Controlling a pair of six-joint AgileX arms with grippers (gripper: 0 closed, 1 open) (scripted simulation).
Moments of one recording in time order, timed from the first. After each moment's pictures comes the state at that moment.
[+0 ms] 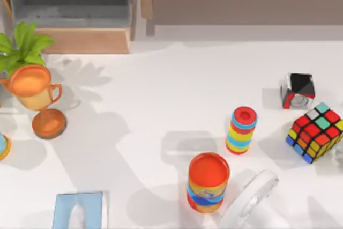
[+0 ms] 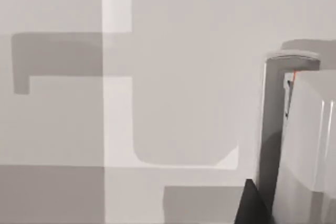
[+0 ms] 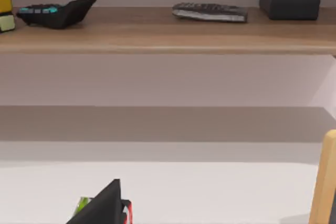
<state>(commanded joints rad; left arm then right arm) 0.35 2.35 1.95 -0.96 0.07 0.36 0.00 0.00 0.00 0.00 0.00 0.00</state>
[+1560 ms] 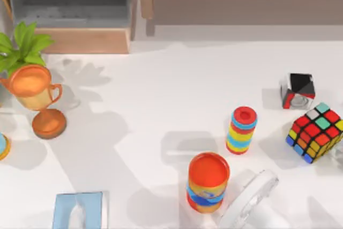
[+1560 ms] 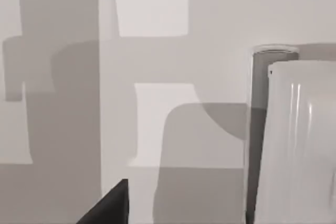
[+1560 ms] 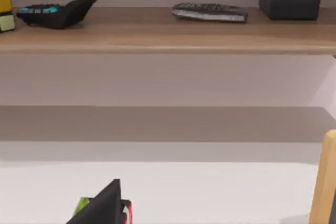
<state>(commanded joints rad) 0.35 2.35 1.95 -0.96 0.07 0.36 0.00 0.00 0.00 0.00 0.00 0.00</state>
